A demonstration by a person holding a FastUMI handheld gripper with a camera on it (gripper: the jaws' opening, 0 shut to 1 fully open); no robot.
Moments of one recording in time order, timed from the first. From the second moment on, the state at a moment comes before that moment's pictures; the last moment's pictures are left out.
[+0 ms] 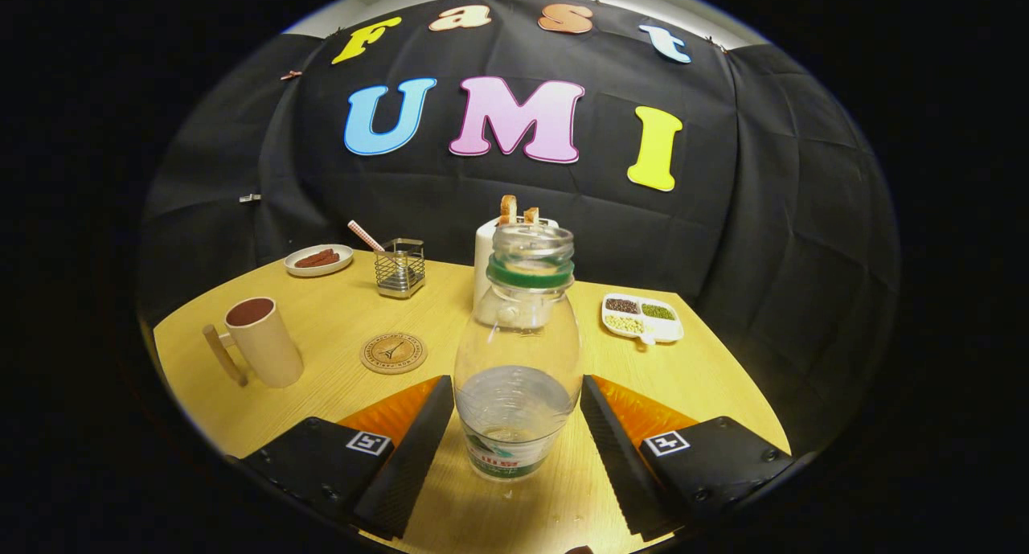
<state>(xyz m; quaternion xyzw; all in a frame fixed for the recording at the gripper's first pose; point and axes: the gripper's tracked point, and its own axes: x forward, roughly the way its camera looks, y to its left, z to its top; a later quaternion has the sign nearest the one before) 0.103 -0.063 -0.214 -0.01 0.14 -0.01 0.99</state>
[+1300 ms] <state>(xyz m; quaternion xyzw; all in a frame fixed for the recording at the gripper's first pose) 0.118 -0.031 -0.154 -0.11 0.10 0.04 0.99</state>
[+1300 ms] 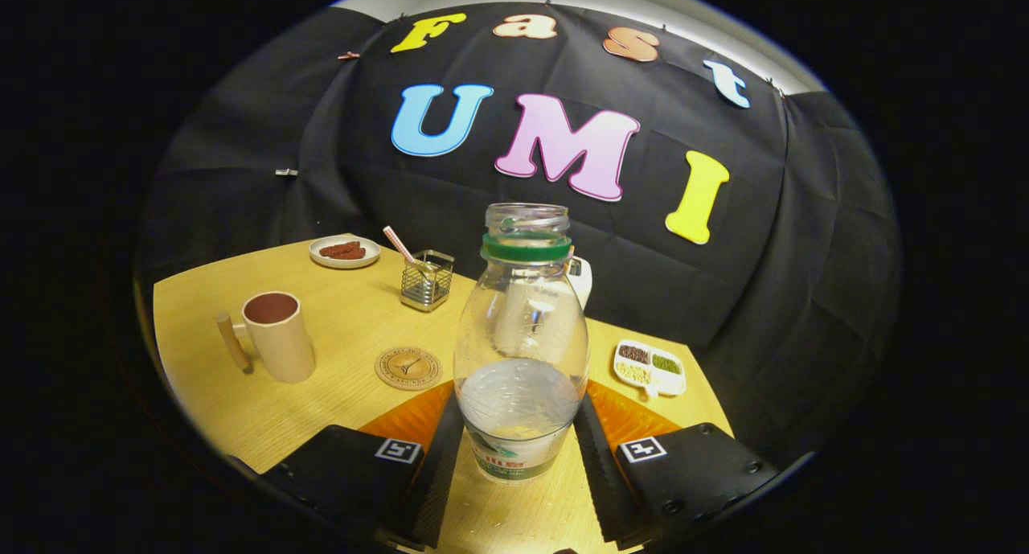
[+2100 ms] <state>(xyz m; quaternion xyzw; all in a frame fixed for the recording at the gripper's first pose) 0.149 0.046 -0.121 -0.30 0.12 0.02 0.95</state>
